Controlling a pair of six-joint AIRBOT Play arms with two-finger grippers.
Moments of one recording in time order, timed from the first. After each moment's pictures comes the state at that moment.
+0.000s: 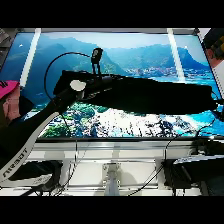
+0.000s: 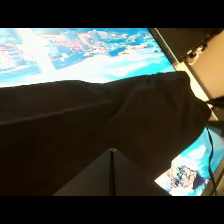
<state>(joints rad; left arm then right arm) -0.59 -1.42 1.18 0.20 -0.40 -0.71 -1.11 -1.86 1.39 -0.66 1.20 1.35</state>
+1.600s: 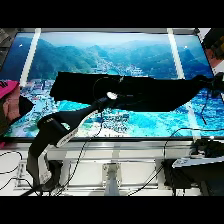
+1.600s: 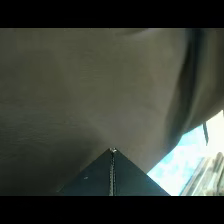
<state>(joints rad) -0.77 -1.99 1.48 0.05 -0.40 -1.00 -0.77 -1.64 1.39 -0.55 1.26 1.32</state>
